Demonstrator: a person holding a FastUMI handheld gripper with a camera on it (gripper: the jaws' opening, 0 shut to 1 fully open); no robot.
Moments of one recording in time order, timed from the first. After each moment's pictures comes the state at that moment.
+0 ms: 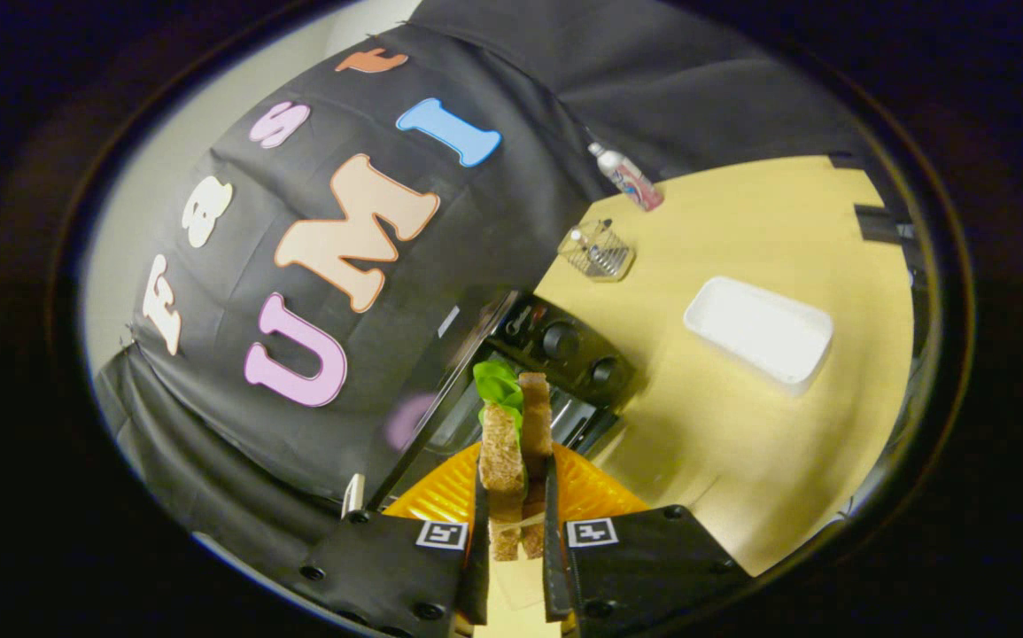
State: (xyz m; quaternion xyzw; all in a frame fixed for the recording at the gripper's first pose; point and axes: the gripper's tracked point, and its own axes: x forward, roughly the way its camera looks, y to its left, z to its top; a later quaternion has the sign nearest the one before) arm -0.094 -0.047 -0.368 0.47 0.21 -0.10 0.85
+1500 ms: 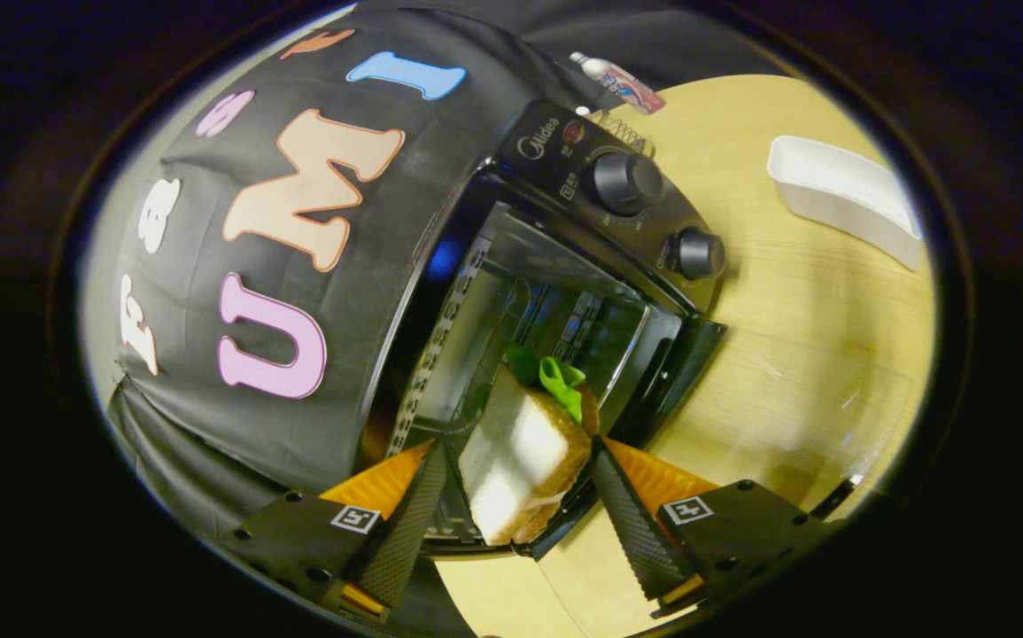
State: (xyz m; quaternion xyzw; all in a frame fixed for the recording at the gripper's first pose) arm -0.023 0.022 -0.429 0.50 0.27 -0.09 0.82
